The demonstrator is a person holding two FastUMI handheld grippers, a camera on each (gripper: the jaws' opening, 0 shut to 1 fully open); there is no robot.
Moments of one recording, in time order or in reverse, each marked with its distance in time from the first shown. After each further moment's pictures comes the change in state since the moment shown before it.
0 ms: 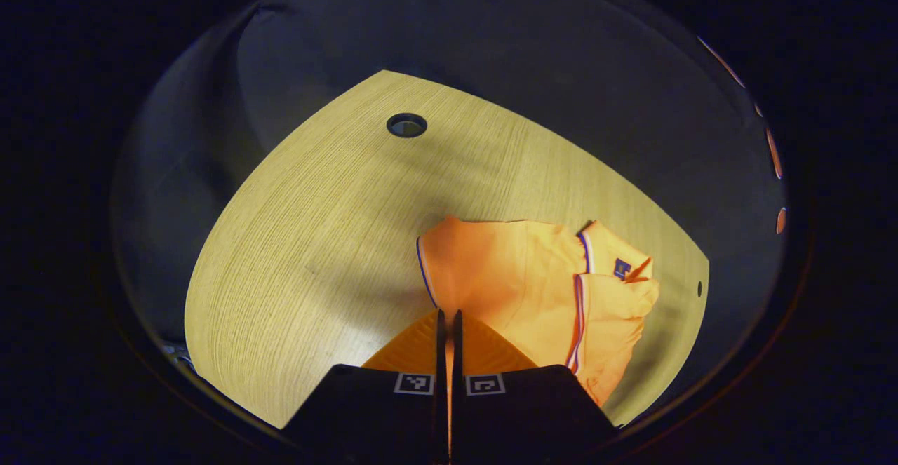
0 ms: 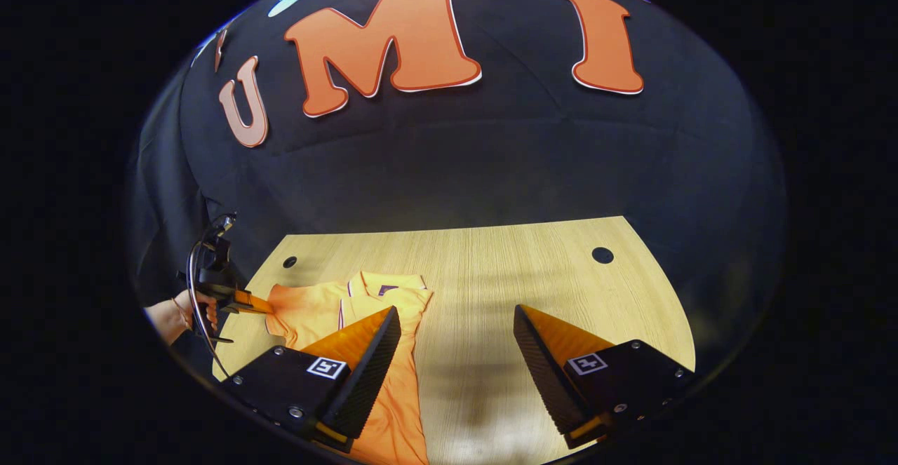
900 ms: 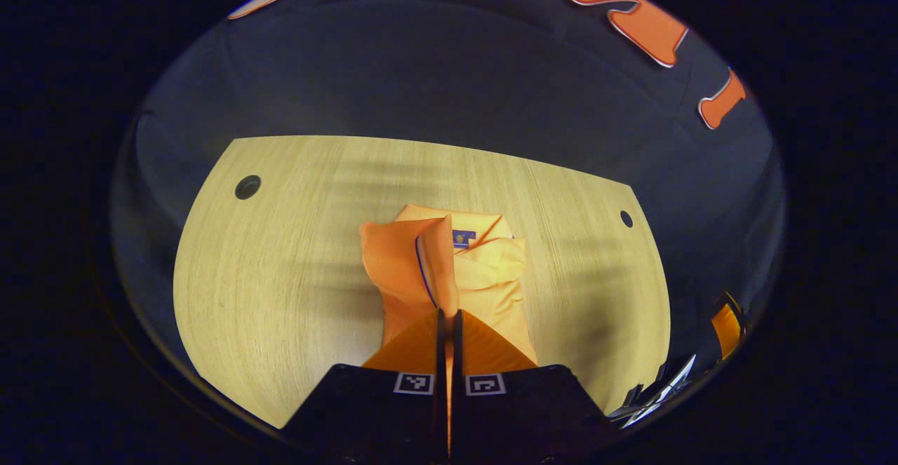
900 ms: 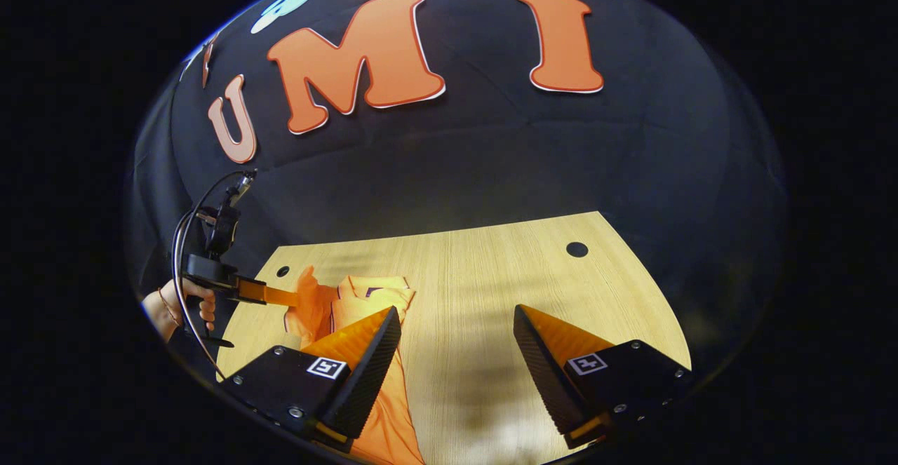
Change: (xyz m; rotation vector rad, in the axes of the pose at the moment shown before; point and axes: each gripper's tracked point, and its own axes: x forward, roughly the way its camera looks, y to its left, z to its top) left arm -0.044 -0.201 -0.040 0.382 0.026 -0.225; right arm -0.034 -0.042 -0.010 0.071 -0.028 -0.054
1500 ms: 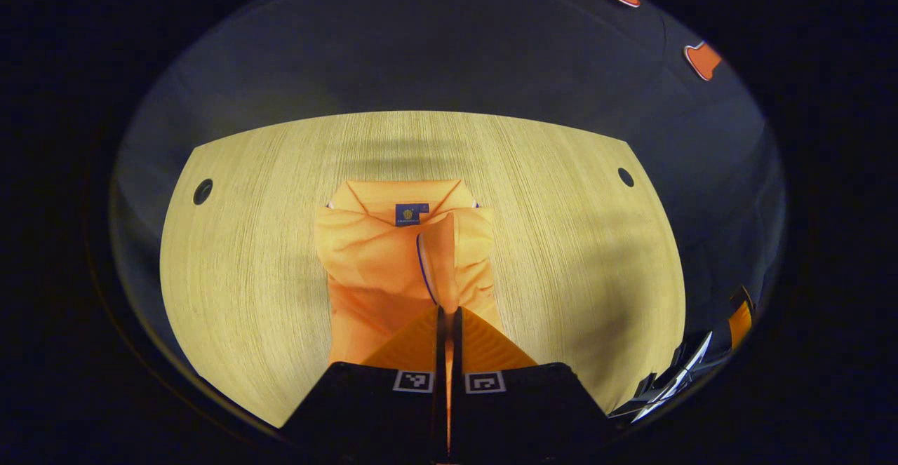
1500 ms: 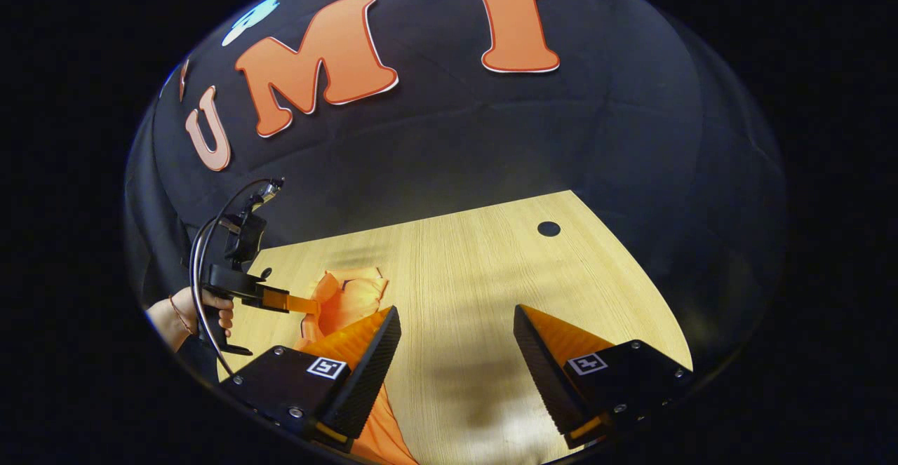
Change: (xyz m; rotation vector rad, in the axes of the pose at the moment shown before) left arm 0.054 -0.047 -0.026 0.062 0.115 0.025; right arm -0.004 -0.043 -0.022 0.067 0.043 -0.062
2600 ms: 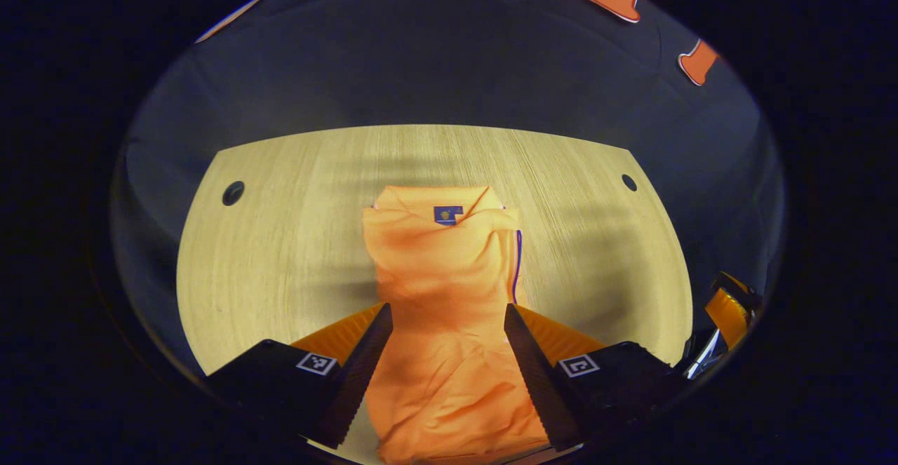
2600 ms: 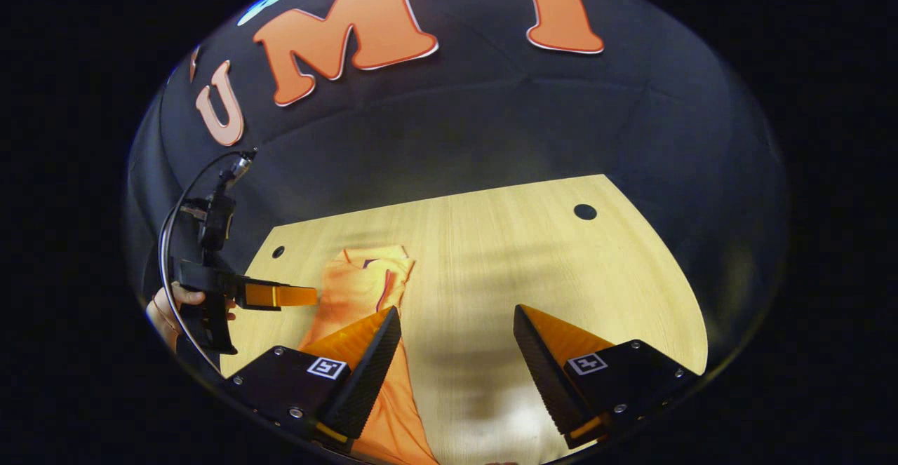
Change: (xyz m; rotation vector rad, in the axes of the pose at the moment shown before) left arm -0.058 0.056 -0.016 0.039 -0.114 0.026; right arm 0.025 0.073 -0.028 -0.065 0.105 0.070
